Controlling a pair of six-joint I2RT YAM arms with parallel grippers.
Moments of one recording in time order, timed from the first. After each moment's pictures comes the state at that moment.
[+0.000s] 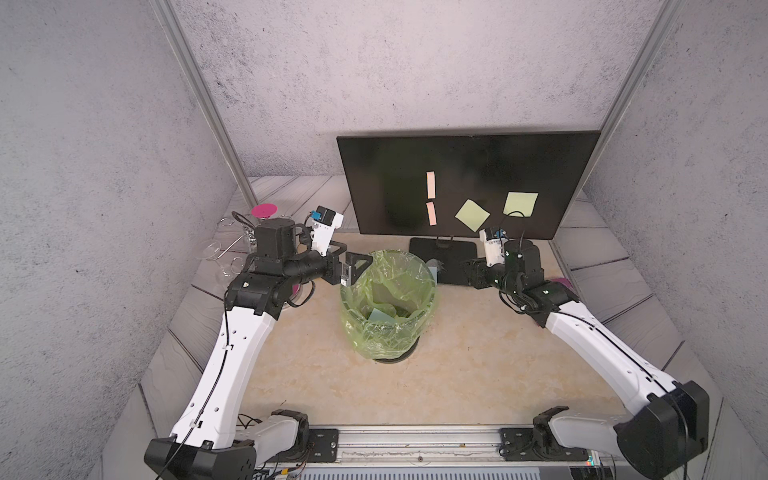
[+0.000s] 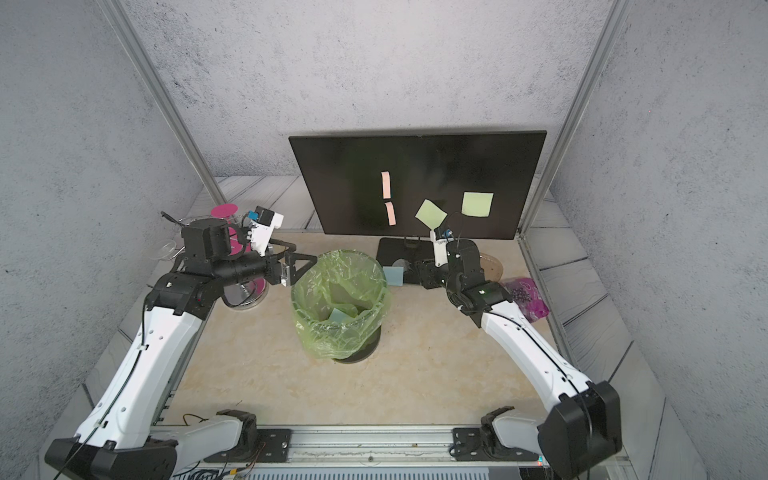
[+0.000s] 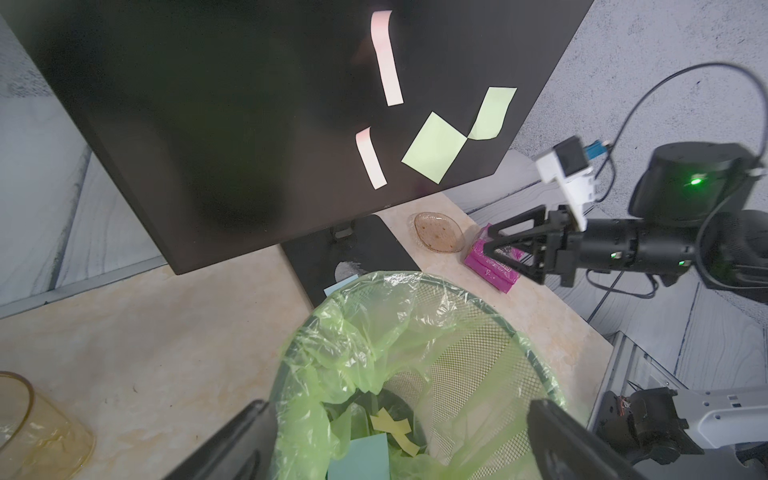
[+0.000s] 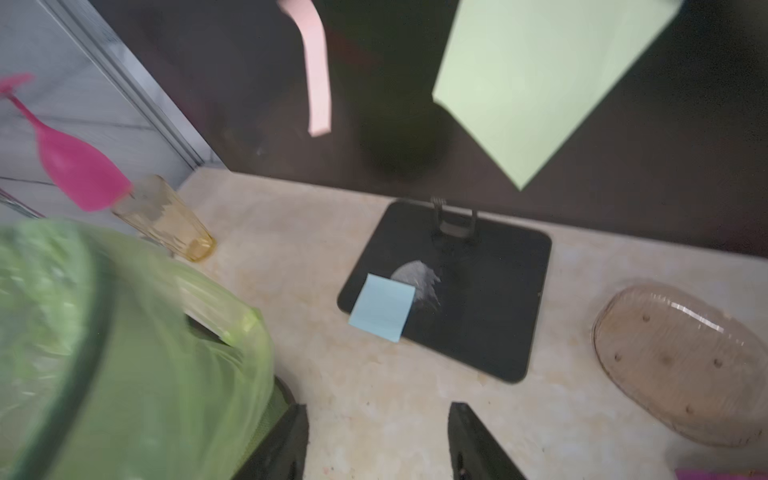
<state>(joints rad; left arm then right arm) -0.20 1.17 1.39 -0.66 0.66 -0.01 0.40 1.30 1.07 -0.32 -0.09 0.18</state>
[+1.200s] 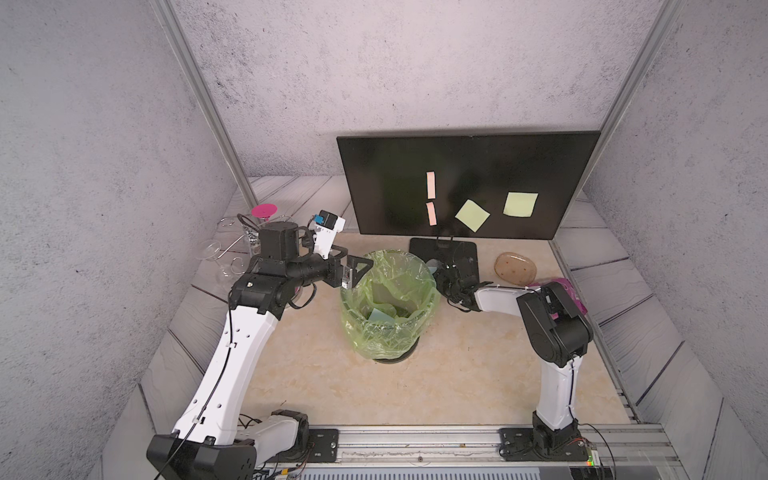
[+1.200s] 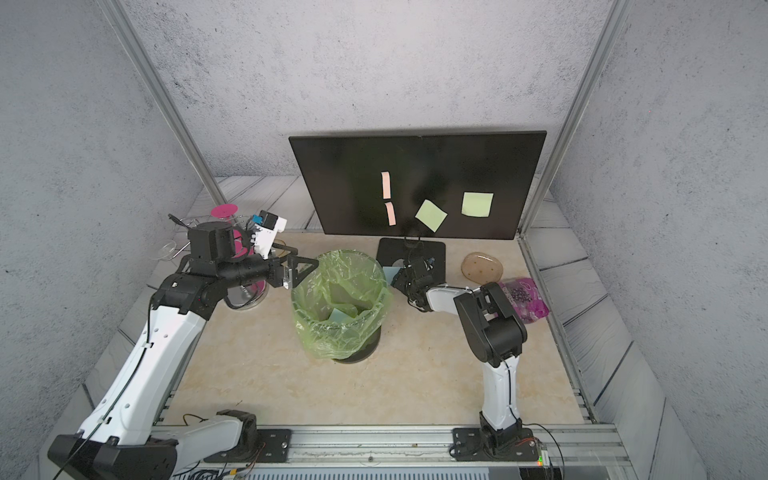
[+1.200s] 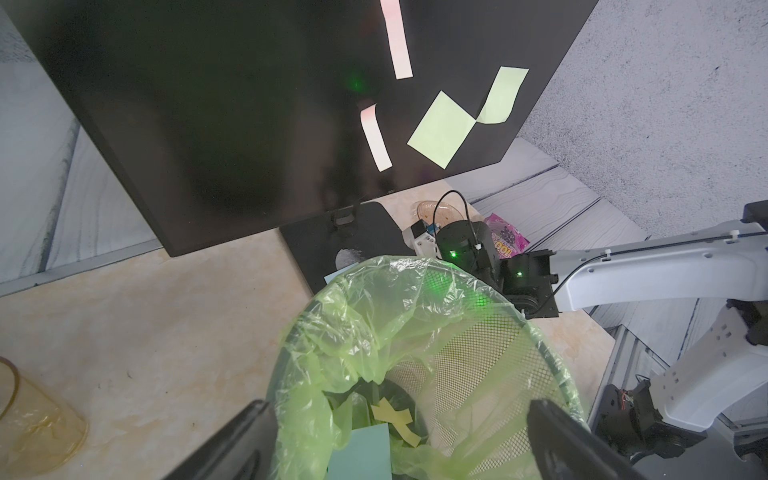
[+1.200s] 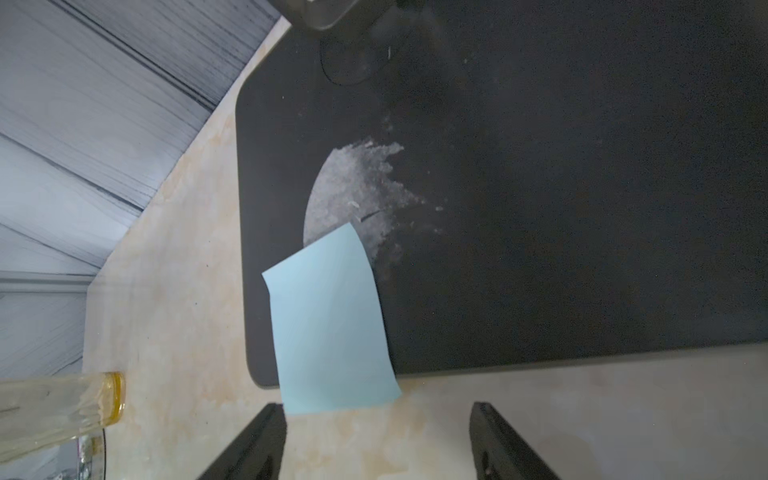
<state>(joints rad) -0.20 1.18 1.36 -0.66 0.65 -0.01 0.47 2.00 1.17 0.10 0.04 0.95</state>
